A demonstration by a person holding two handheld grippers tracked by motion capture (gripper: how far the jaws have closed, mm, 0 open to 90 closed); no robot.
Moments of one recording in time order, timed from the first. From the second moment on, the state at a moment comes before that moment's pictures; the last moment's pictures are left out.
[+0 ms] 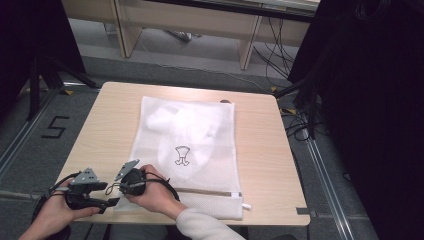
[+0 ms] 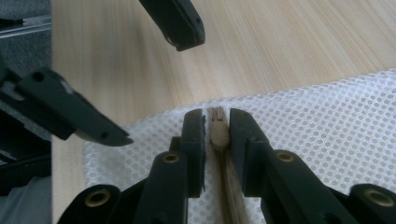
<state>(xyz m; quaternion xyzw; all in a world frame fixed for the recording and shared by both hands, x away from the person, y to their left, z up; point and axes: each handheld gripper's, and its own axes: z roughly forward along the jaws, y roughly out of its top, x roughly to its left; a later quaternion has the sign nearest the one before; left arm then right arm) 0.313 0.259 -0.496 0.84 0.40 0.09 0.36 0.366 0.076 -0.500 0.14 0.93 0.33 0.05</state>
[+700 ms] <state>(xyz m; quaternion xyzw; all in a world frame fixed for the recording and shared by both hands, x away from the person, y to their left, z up) 0.323 0.253 -0.499 0.83 0.41 0.07 0.37 0.375 0.073 -0.476 0.14 0.93 0.35 0.04</state>
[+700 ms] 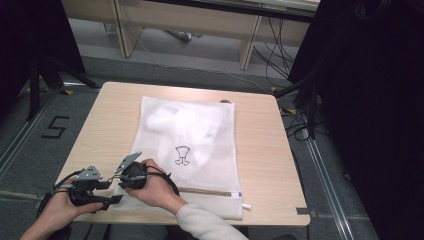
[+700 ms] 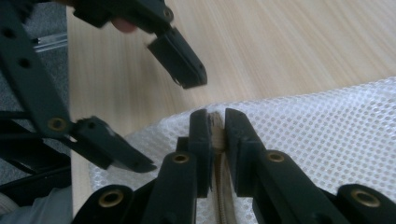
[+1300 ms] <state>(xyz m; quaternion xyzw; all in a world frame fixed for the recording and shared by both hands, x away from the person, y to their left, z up) 0.337 0.248 -0.506 0.82 0.42 0.00 0.39 0.371 0.071 -0.464 0.14 0.92 0.35 0.04</state>
